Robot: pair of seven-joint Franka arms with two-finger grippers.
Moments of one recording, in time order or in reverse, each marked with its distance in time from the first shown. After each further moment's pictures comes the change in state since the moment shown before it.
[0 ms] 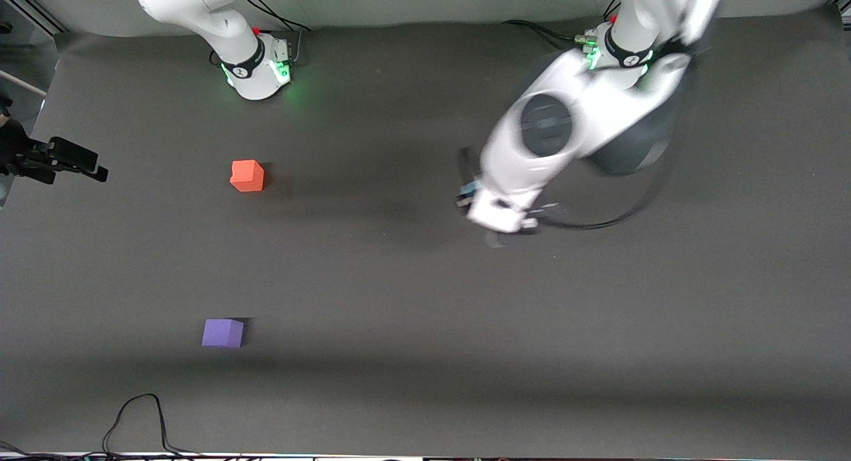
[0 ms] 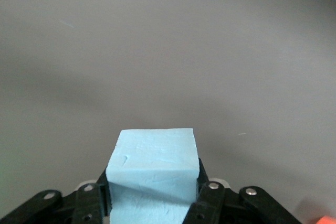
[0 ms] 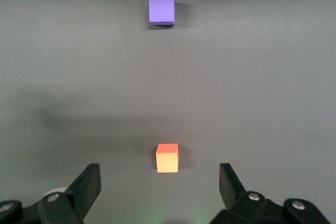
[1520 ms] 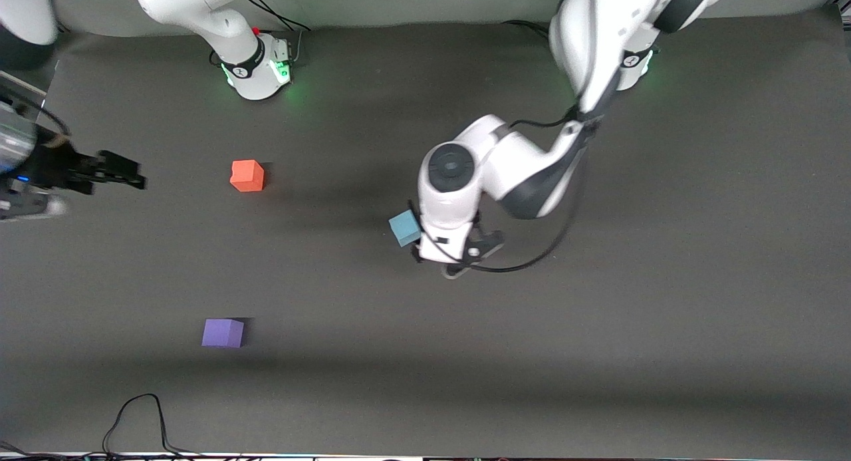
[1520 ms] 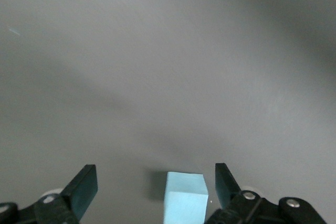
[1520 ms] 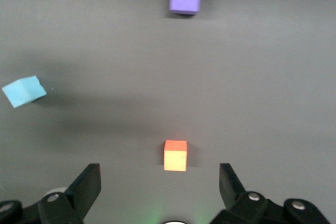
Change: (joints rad) left arm -0.067 0.089 0.123 0.078 0.086 0.067 -0.124; right arm 0.106 0.079 0.015 -0.015 0.010 0.016 -0.002
